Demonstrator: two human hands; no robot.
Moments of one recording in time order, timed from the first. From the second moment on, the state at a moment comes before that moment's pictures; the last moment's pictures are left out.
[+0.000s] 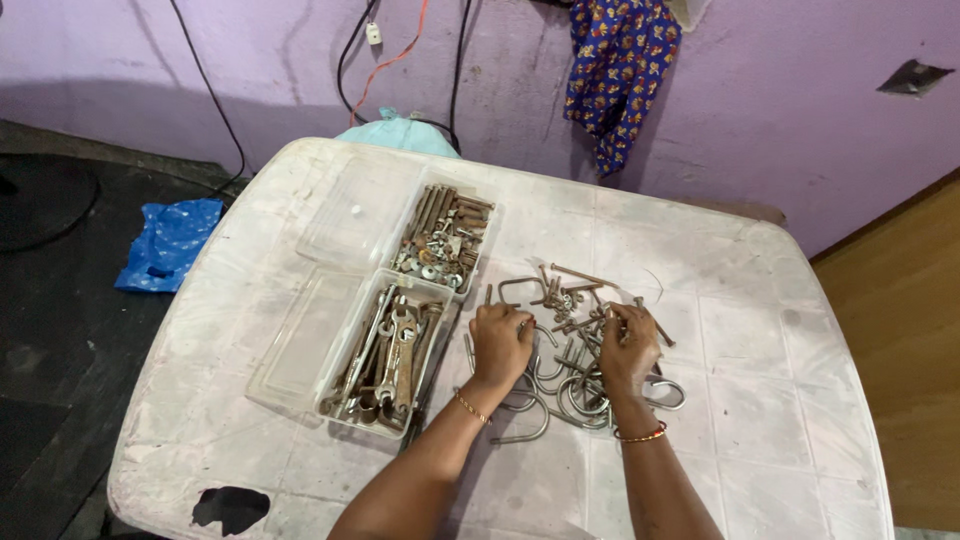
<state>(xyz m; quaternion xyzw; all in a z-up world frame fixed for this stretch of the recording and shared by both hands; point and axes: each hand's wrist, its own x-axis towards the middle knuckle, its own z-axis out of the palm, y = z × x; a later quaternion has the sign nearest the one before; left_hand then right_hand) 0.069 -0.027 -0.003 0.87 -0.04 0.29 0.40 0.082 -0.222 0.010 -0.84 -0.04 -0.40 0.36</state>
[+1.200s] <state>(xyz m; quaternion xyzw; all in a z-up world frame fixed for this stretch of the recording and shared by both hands) 0.164 -0.068 0.004 0.95 -0.11 0.20 0.20 0.084 -0.227 -0.004 -0.87 0.02 -0.34 0.36</state>
